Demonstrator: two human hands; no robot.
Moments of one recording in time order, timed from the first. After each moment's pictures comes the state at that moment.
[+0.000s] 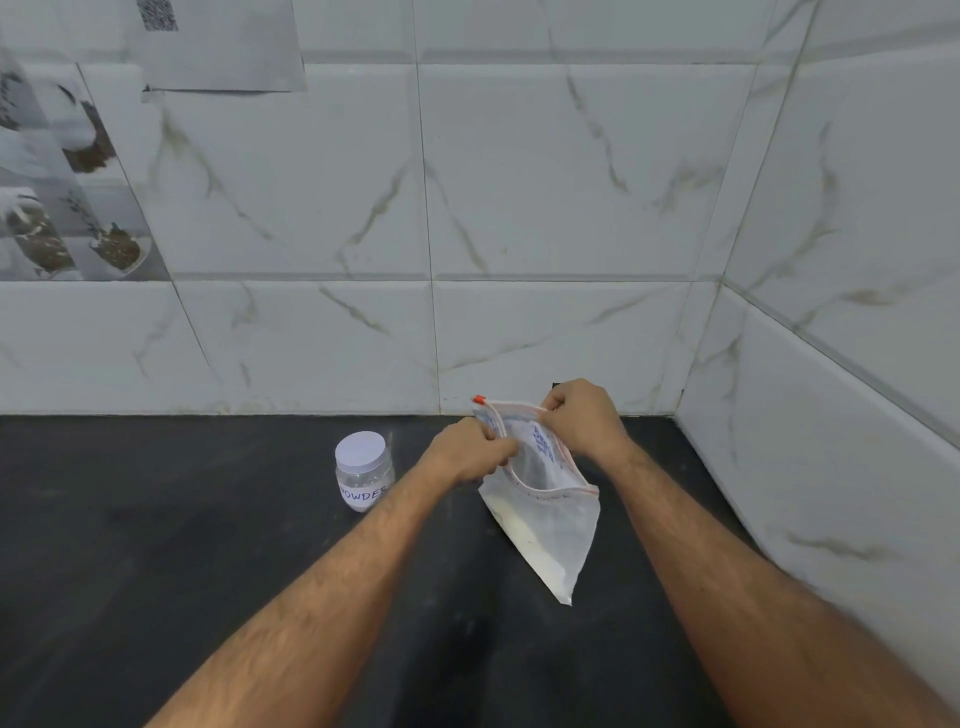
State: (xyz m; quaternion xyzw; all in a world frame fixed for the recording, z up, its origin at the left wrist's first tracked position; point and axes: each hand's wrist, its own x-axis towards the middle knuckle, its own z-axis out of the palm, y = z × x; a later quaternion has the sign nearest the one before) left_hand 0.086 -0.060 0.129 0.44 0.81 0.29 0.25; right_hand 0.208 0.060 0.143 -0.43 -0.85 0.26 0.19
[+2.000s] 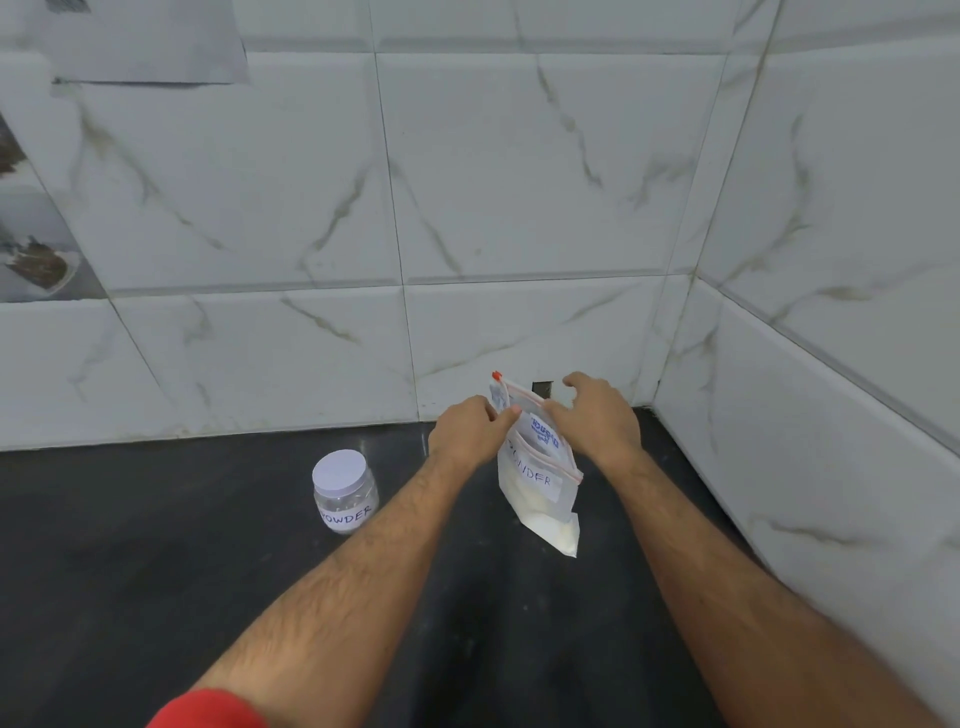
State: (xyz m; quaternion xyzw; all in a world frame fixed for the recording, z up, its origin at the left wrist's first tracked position) left_hand 0.071 0.007 0.118 0.46 0.84 0.27 0.12; right_hand 0.218 0.080 0.142 -0.52 -0.81 0.15 0.21
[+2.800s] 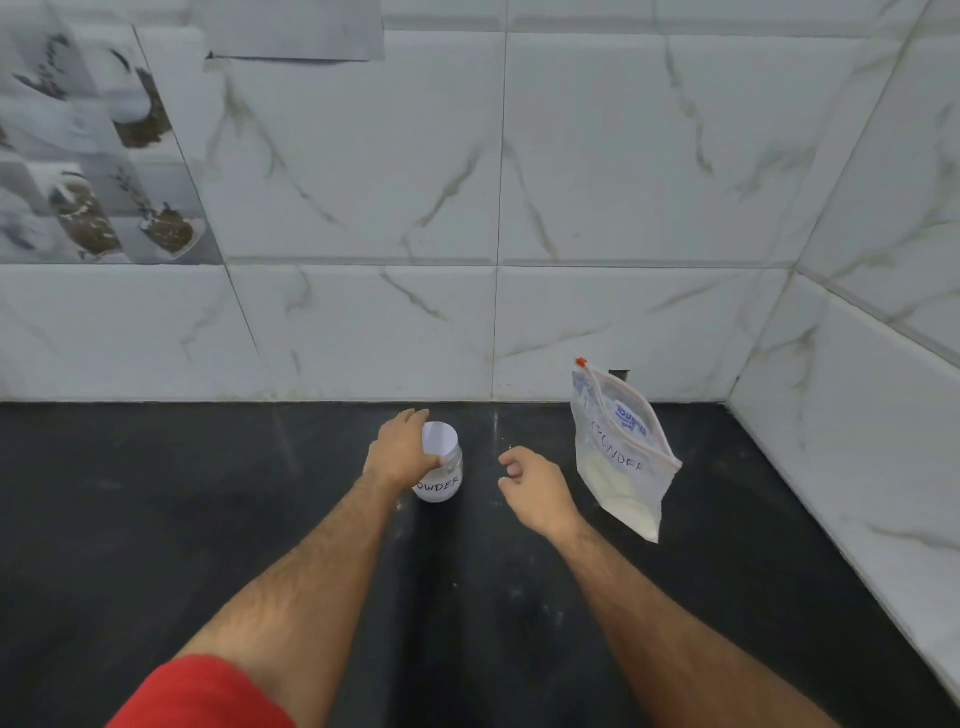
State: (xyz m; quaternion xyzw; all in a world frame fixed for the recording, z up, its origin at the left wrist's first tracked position) left_hand -0.101 -0.125 0.051 0.43 0.87 0.21 0.13; right_hand 0.100 -0.052 0.049 -0.42 -0.81 0.38 0.15
